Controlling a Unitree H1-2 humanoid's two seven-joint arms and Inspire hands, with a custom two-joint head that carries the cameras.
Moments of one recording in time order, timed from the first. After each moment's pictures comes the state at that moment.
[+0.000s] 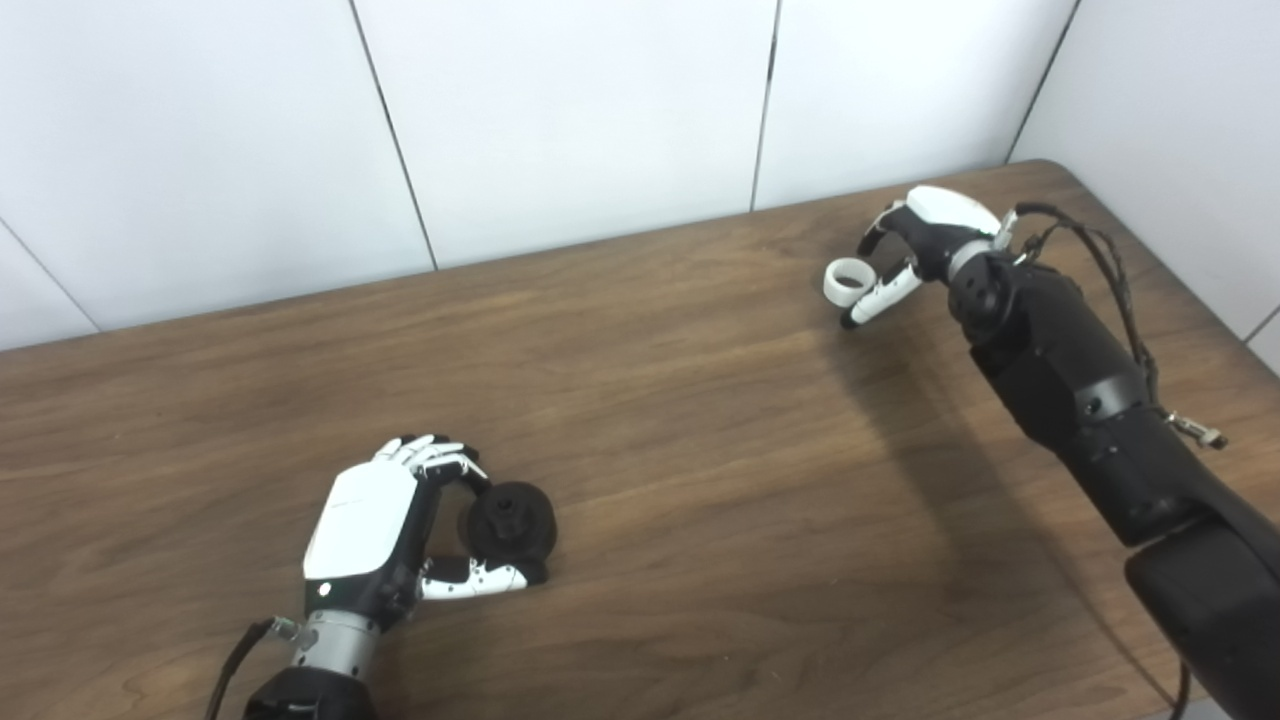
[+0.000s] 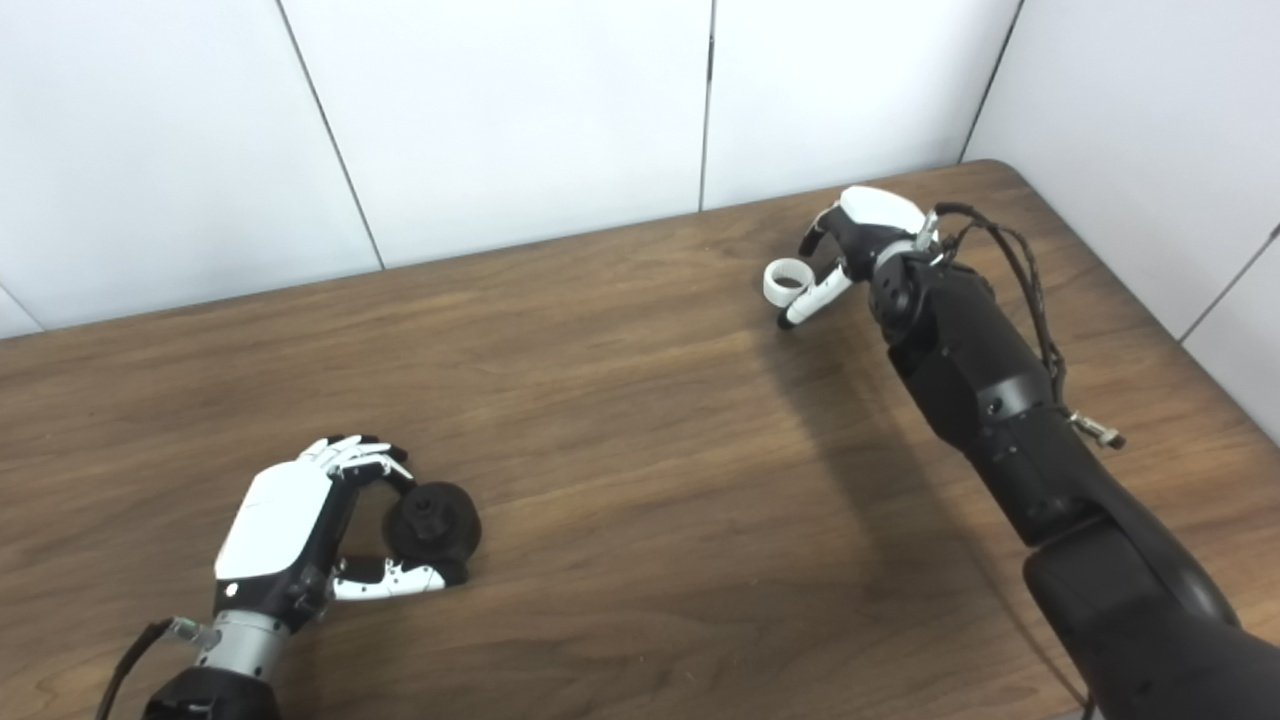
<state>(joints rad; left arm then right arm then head) -0.07 0.24 -0.32 -0.11 0.90 0.03 -0.02 -0.58 -0.57 0.20 0.33 -0.79 0.47 0.35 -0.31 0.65</state>
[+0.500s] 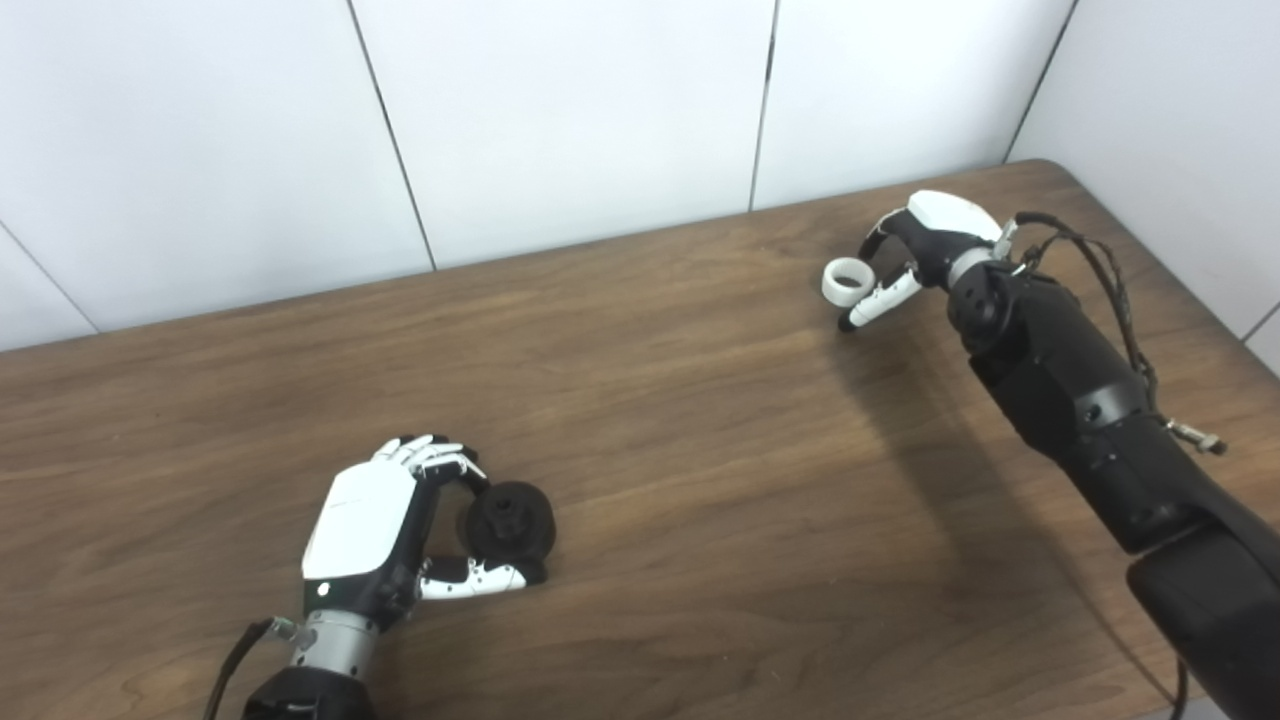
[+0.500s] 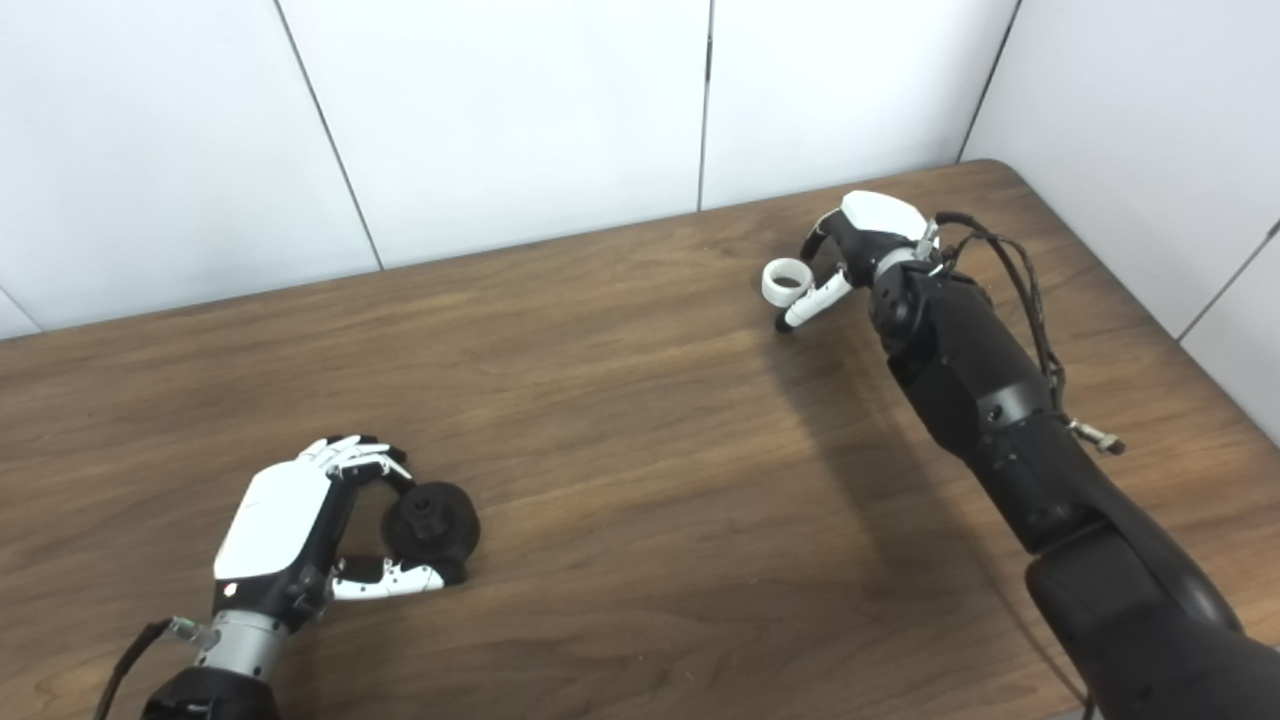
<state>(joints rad) -0.07 0.24 -0.32 -0.11 0.90 0.03 -0.02 -0.58 -0.57 0.21 0.35 -0.77 0.46 0.30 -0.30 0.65</state>
